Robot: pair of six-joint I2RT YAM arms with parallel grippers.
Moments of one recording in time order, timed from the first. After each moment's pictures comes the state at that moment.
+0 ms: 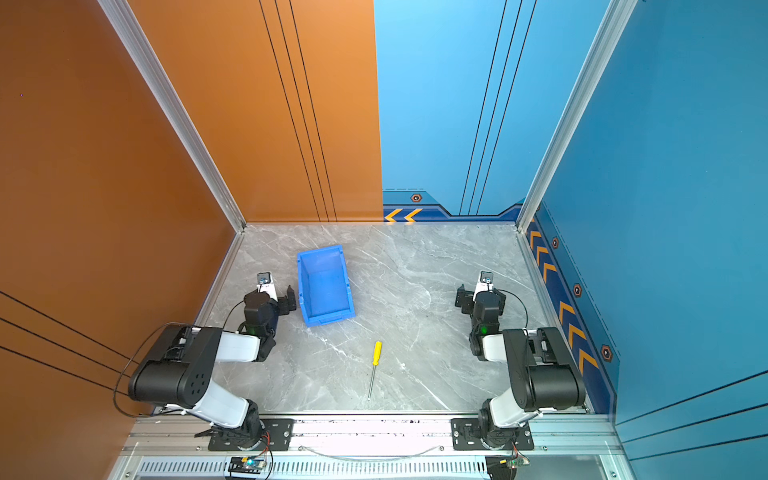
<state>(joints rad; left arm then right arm) -0.06 1.56 0.35 0.88 -0.29 -0.01 0.04 1.54 0.35 0.83 0.22 0.06</state>
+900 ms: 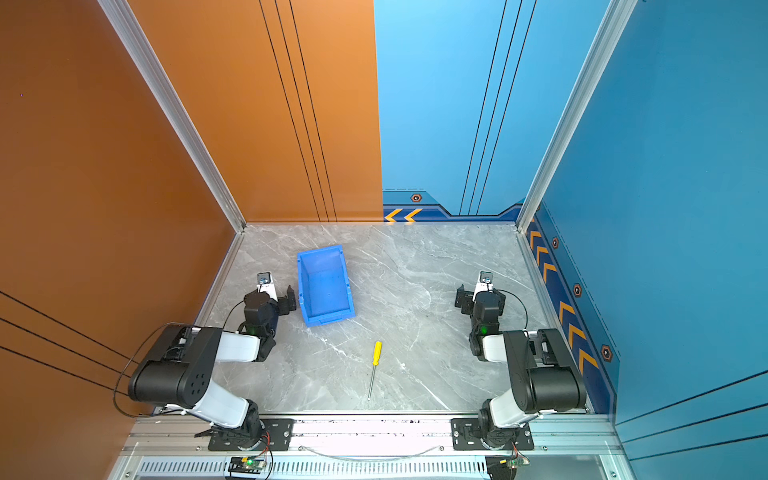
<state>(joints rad) -0.06 1.56 0.35 0.87 -0.29 -0.01 0.05 1.50 0.35 0.79 0.23 0.06</state>
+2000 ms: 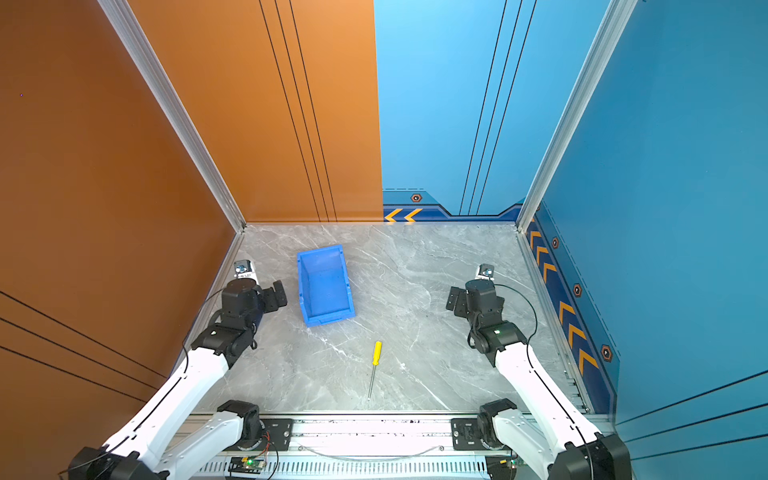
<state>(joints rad) -0.19 0.92 0.68 -0.30 -0.36 -0.27 0.29 0.97 0.65 -0.34 0.28 0.36</state>
